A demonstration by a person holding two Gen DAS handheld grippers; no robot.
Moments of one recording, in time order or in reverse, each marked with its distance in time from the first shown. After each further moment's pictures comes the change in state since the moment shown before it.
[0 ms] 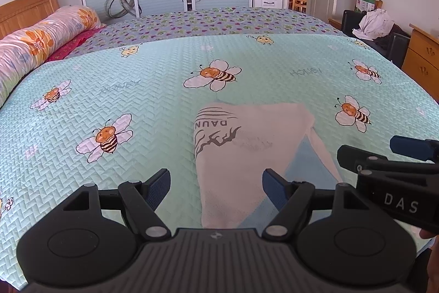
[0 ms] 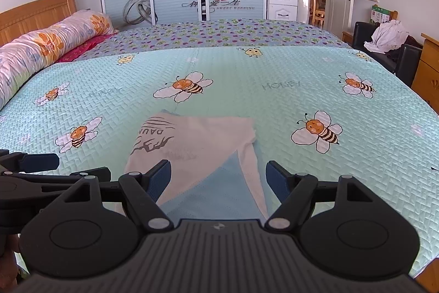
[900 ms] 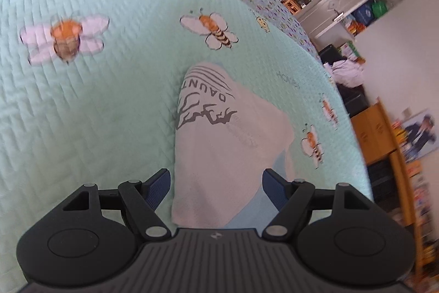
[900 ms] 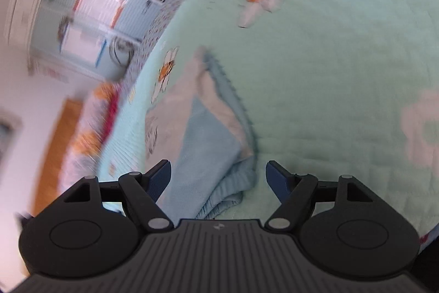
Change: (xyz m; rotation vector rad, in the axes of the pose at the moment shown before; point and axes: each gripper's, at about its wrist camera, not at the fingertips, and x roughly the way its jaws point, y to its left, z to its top) left arm 0.107 0.119 -0.006 -0.563 0.249 -0.470; right arm 0.068 -0.176 -0.124 0.975 0.230 0.422
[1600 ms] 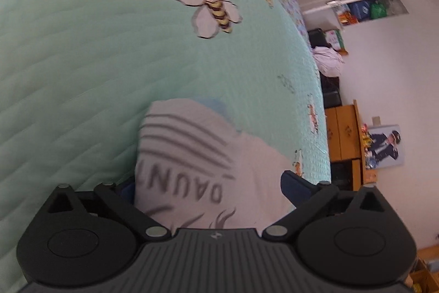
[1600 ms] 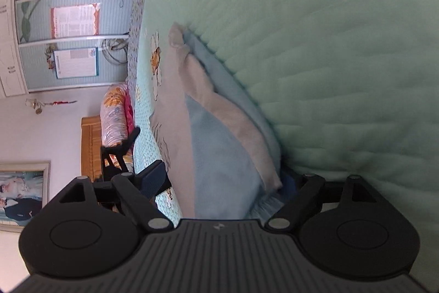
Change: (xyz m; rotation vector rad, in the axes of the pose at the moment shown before) left arm 0.183 0.017 0.121 -0.112 0.234 -0.205; right arm 0.100 0.019 0.028 0.204 0.193 0.088
